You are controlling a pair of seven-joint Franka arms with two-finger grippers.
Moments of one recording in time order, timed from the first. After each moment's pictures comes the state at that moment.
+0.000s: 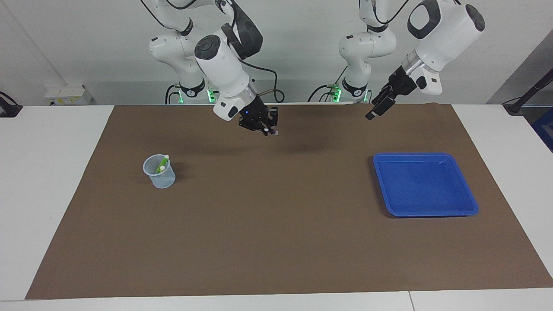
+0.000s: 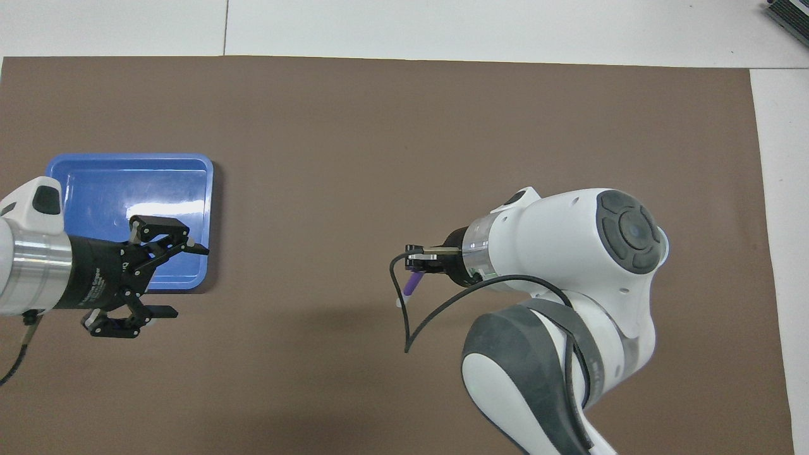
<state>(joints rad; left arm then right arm) 0.12 -0.30 -0.16 -2.09 -0.44 1.72 -0.77 0.38 0.01 0.09 -1.96 0.34 2.02 0.23</state>
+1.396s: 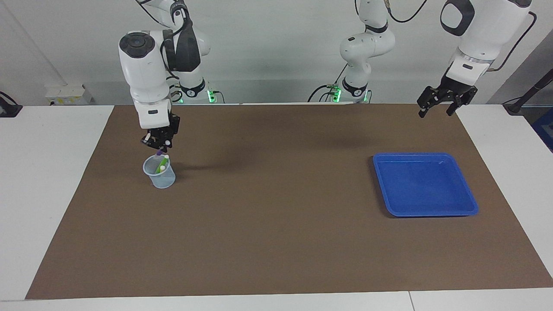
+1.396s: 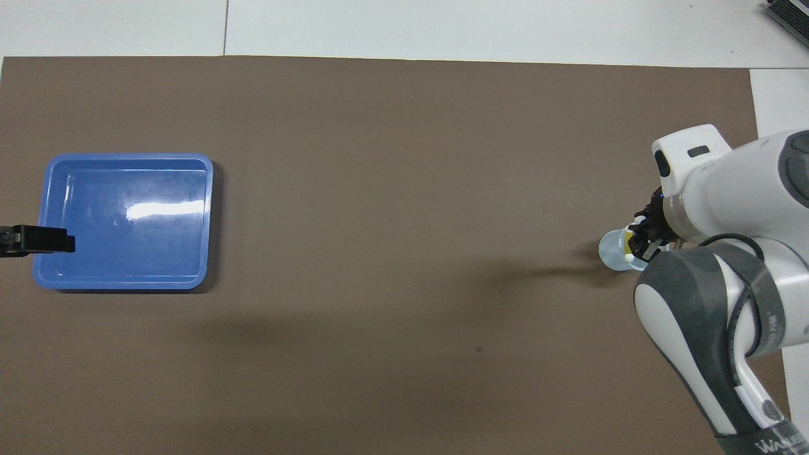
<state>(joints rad) 0.25 -0.23 -0.17 -1.94 -0.06 1.79 0.09 0.03 -0.05 0.08 -1.97 -0.14 1.96 -0.90</state>
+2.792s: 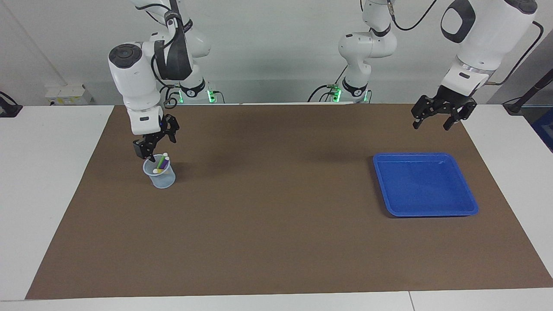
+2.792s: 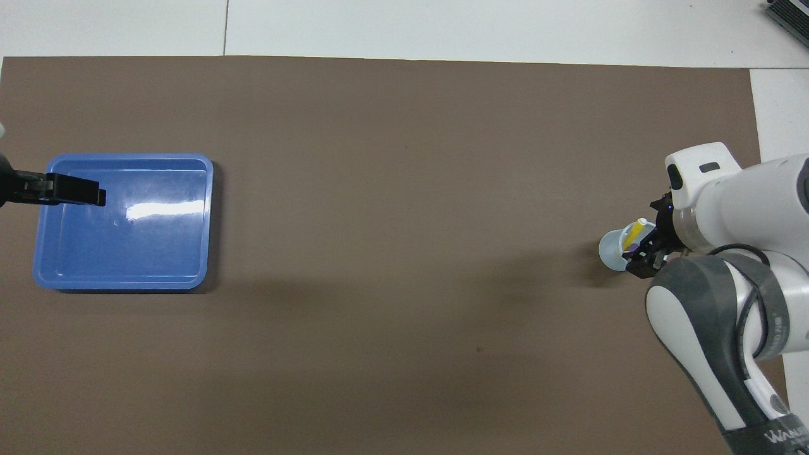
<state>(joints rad) -0.03 -0.04 0.01 -1.70 -0.05 1.75 0.09 -0.01 -0.08 0.08 -2.06 -0.08 2.01 -0.90</state>
